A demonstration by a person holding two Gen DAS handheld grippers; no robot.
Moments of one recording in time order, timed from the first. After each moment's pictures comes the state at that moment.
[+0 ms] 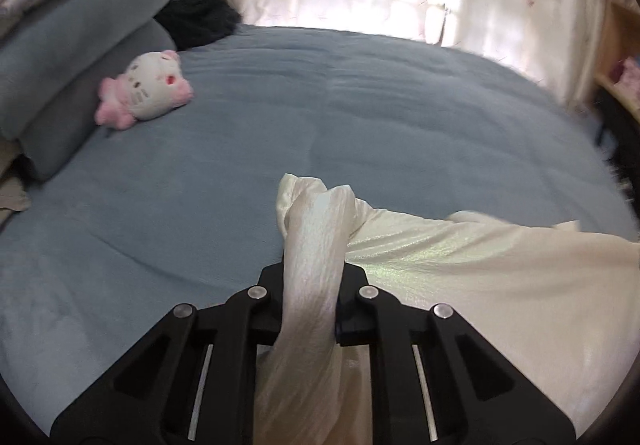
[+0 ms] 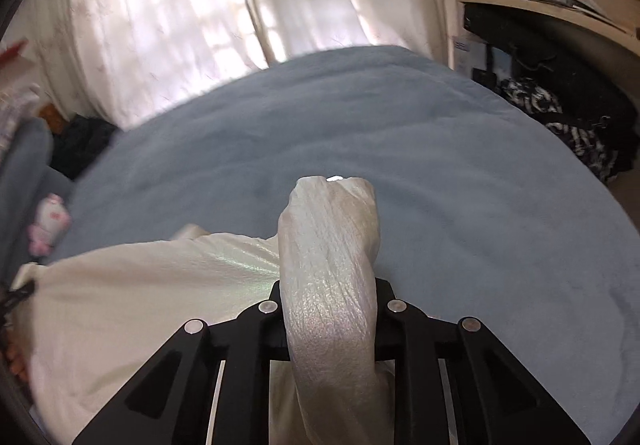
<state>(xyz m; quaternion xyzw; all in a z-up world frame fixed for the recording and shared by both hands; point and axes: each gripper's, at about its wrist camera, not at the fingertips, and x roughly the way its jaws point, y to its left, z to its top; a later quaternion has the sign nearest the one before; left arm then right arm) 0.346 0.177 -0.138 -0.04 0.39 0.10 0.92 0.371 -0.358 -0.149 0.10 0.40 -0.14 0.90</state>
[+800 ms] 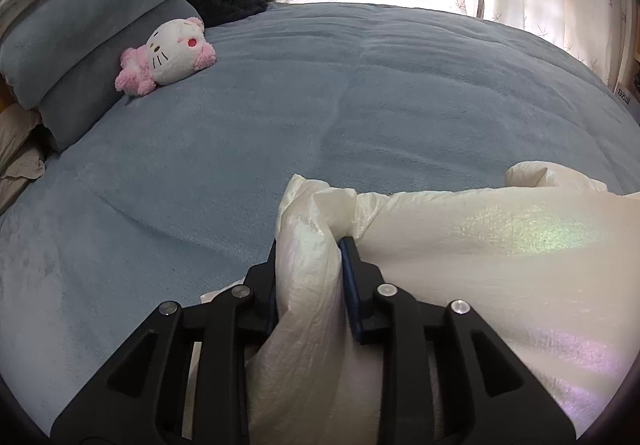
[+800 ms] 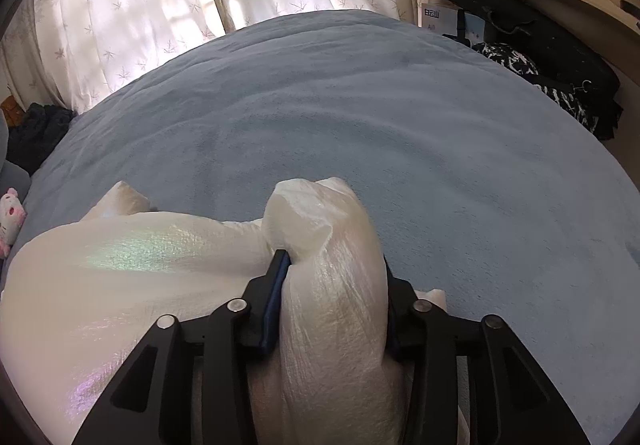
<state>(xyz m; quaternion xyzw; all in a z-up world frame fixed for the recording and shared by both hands) 0.357 0.158 -0.219 -0.03 0.40 0.16 0.90 0.351 -0.362 -0.218 0.12 0.42 -0.17 0.88</state>
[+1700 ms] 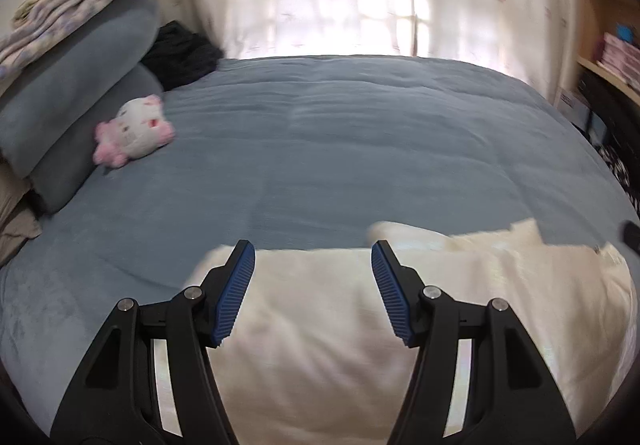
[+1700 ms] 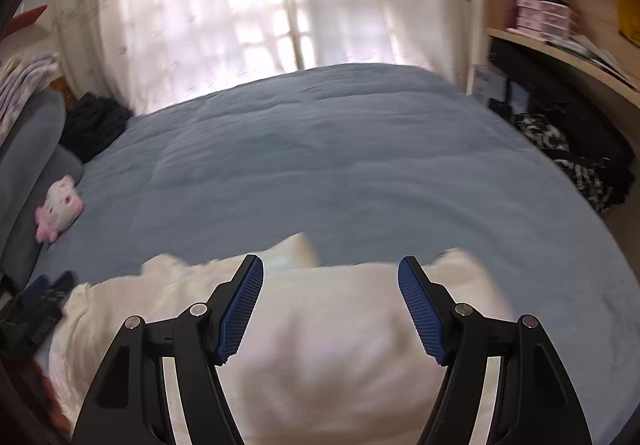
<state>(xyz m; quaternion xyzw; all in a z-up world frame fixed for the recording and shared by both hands) 0.315 0.071 -0.097 0.00 0.35 0.07 0.94 0.355 -0.200 -0.076 0.07 0.37 -0.09 0.92</state>
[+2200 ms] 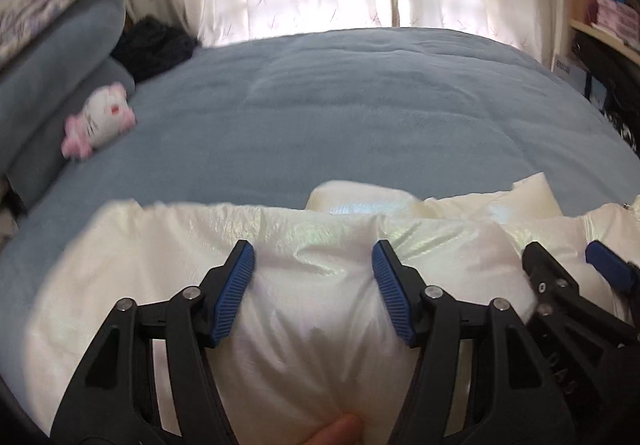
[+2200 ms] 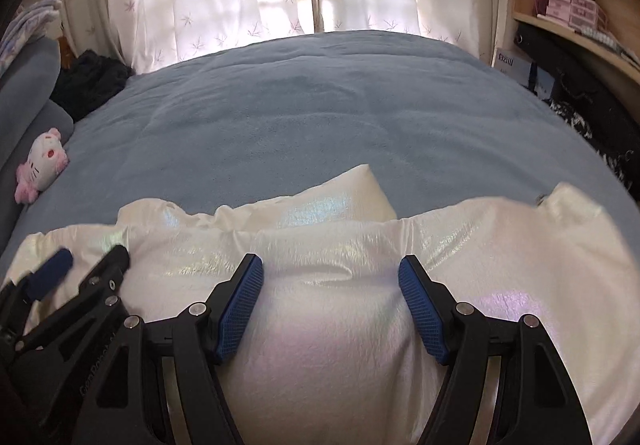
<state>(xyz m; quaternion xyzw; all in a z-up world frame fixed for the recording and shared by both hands) 0.349 0.000 -0.180 0.02 0.37 0.06 0.93 0.390 -0.150 -0.185 0.05 0.40 -0.10 0.91</state>
